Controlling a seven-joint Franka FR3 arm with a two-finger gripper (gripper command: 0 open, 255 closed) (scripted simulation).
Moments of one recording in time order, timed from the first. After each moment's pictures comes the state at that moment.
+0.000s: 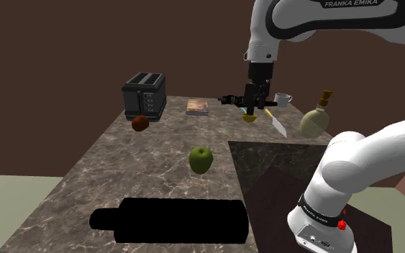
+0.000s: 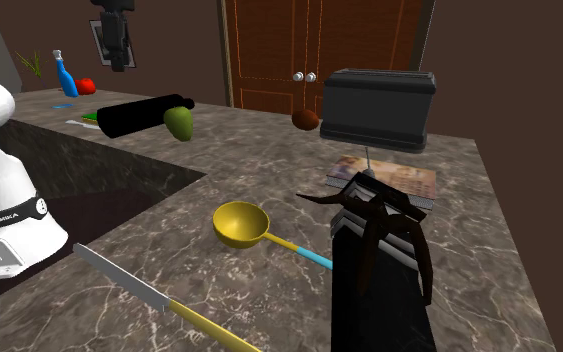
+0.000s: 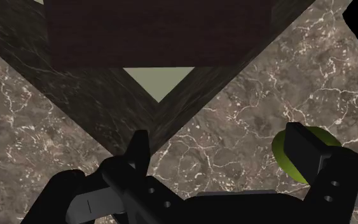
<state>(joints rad) 0.02 -0.74 0.06 -2.40 0.11 1.52 0.00</state>
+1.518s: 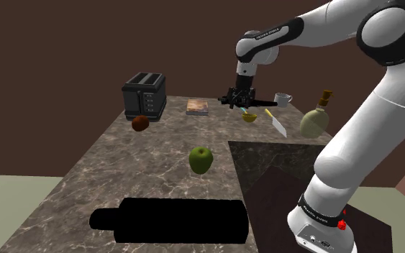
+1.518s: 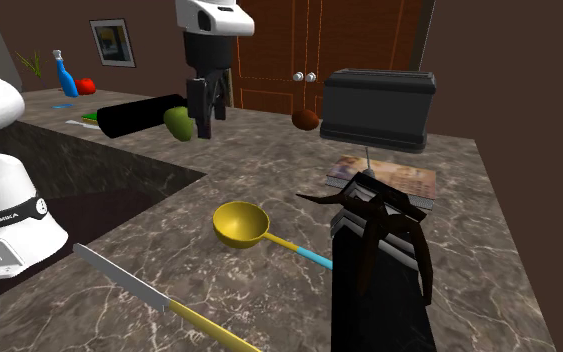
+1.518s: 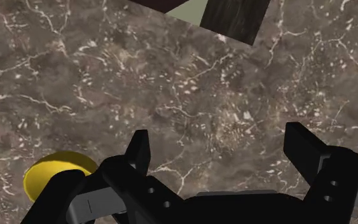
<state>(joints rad) -0.19 -0.16 -0.15 -2.16 0.08 1.91 0.04</state>
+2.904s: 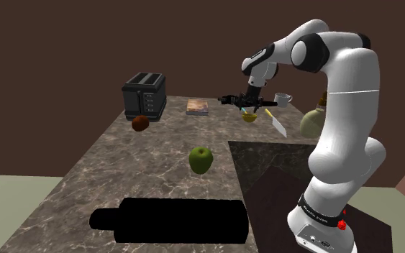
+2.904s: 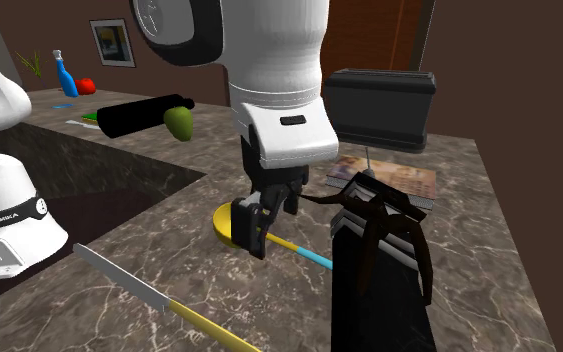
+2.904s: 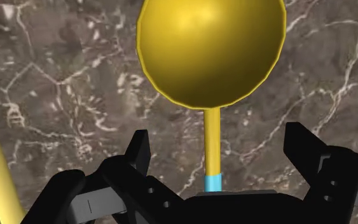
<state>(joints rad) -0.39 0.36 -0.30 -1.76 0.26 2.03 0.02</state>
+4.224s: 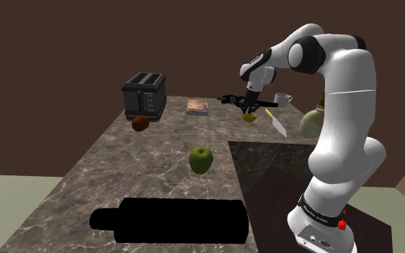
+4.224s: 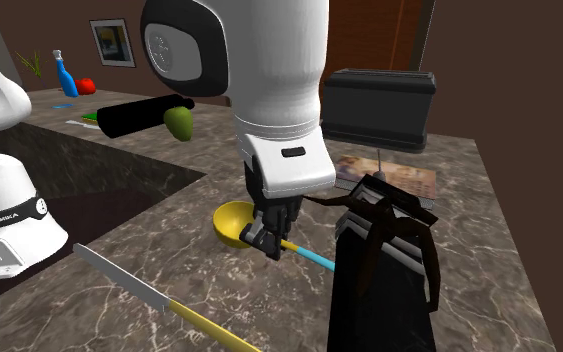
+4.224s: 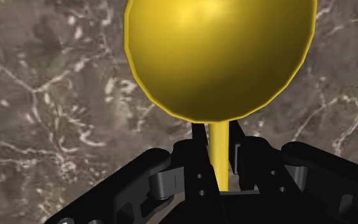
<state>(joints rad) -0.39 0.40 -0.29 -1.79 0.28 2.09 0.01</state>
